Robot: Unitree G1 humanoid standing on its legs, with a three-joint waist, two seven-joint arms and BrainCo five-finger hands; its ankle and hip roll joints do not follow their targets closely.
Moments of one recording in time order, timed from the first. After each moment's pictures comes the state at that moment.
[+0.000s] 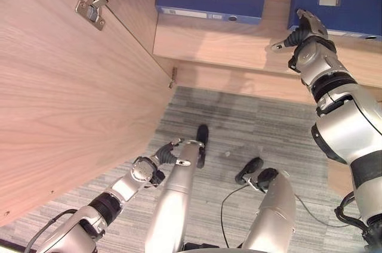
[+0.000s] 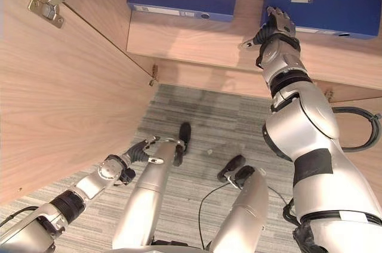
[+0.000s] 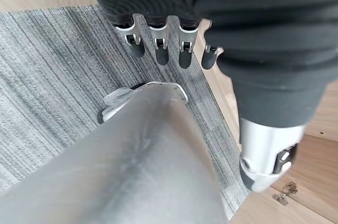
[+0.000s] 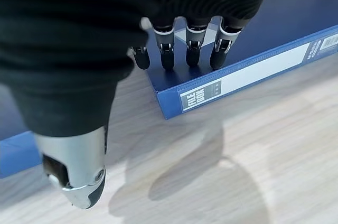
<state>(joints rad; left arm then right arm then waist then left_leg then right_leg) -0.37 0.55 -0.72 0.47 -0.27 0.01 -0.02 -1.47 -0.53 0.78 1.45 -0.06 0.08 -0.22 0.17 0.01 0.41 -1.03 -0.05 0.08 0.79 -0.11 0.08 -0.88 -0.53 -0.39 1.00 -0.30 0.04</state>
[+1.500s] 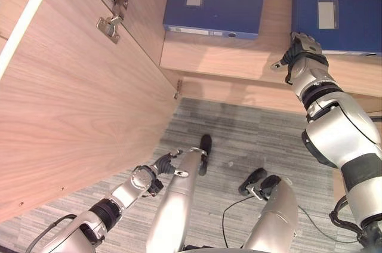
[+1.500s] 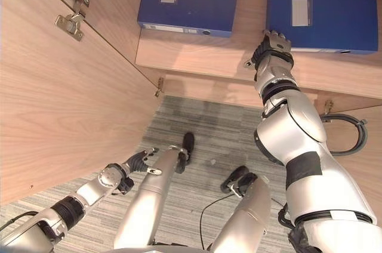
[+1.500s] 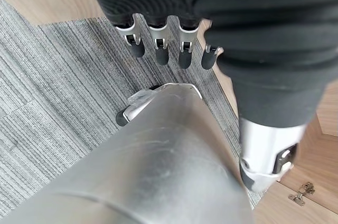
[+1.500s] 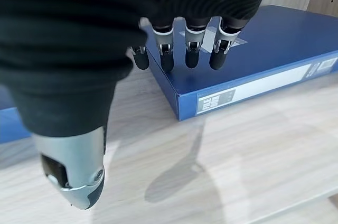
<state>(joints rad) -0.33 0.55 -0.75 0.51 -0.27 0.04 -0.05 -1.42 -0.47 0.78 1.50 -0.22 0.16 -0.20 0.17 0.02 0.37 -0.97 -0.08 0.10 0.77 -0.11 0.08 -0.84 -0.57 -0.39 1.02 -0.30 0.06</state>
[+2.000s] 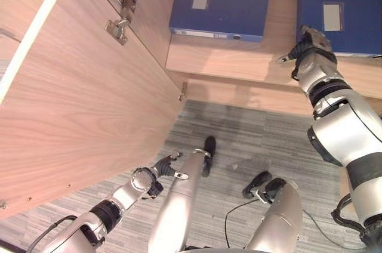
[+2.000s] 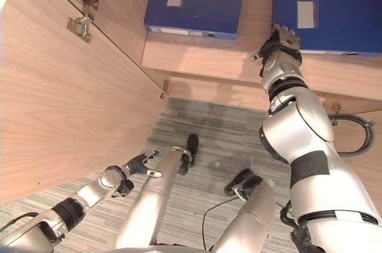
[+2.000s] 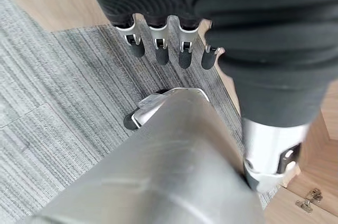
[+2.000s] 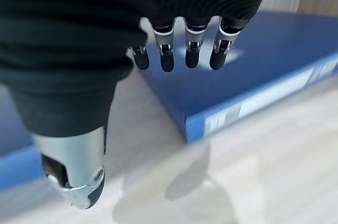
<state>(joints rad) -0.32 0.54 -0.77 0.53 -0.27 0.02 -0.05 -1.46 -0.54 0.74 1.50 -0.14 0.16 -0.24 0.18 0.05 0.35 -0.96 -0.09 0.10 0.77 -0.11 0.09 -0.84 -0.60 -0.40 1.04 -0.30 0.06</state>
